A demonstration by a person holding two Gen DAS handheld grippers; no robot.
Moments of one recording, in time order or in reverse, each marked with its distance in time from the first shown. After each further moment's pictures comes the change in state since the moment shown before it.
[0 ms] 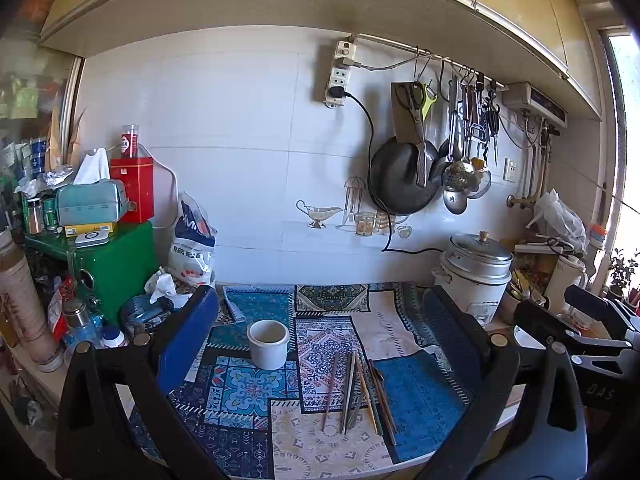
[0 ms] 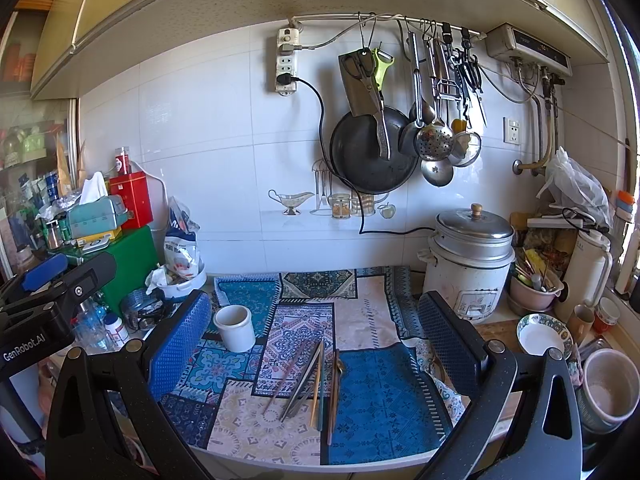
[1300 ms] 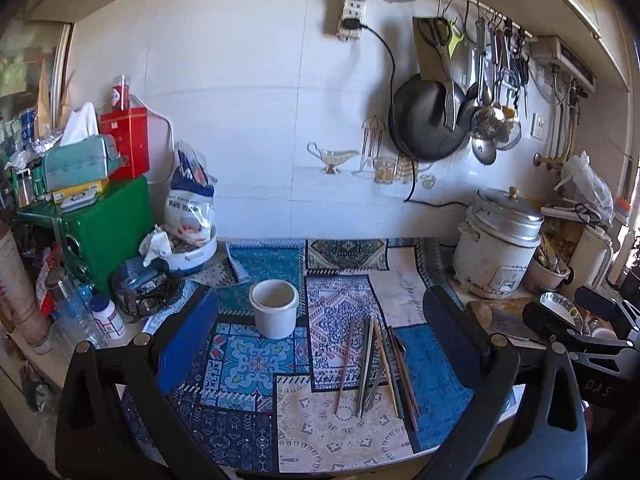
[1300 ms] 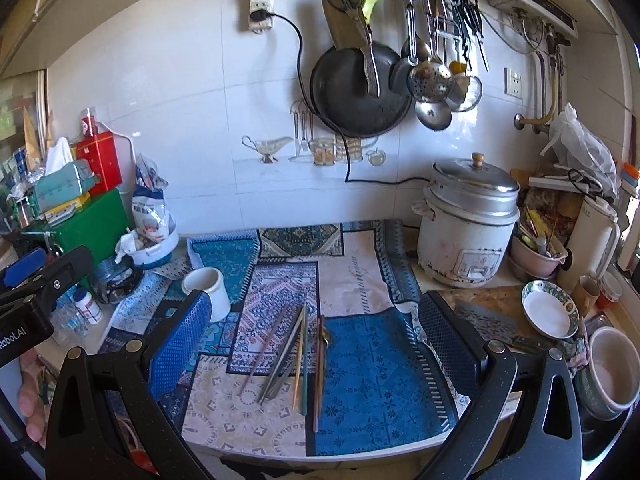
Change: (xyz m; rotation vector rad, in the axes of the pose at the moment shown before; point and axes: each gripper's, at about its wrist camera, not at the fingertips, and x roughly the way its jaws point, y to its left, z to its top) left arm 0.093 0.006 -0.036 -0.001 0.207 0.048; right arm 0.085 -0.025 -0.035 0.023 0.226 -0.059
